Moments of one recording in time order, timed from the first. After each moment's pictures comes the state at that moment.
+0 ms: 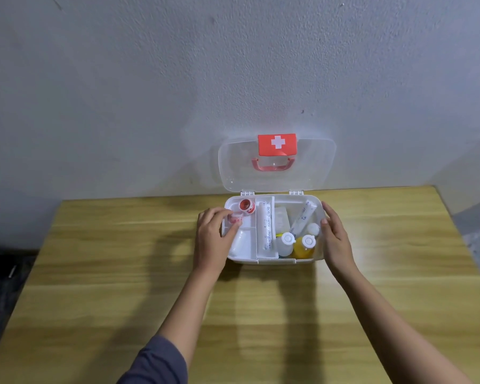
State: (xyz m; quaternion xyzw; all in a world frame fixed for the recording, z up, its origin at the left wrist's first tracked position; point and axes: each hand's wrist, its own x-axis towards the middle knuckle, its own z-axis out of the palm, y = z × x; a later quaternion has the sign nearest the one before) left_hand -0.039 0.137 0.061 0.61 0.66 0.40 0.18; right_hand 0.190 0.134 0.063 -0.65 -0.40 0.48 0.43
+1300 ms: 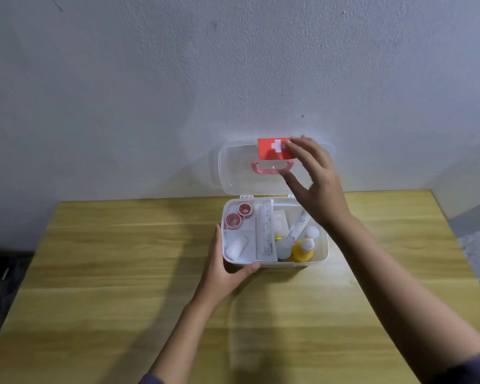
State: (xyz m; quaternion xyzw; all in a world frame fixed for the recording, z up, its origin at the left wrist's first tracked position) left_hand -0.038 0.085 0.038 0.50 0.63 0.35 0.48; right_hand 0.162 0.209 0.144 -0.48 -0.76 0.10 0.43
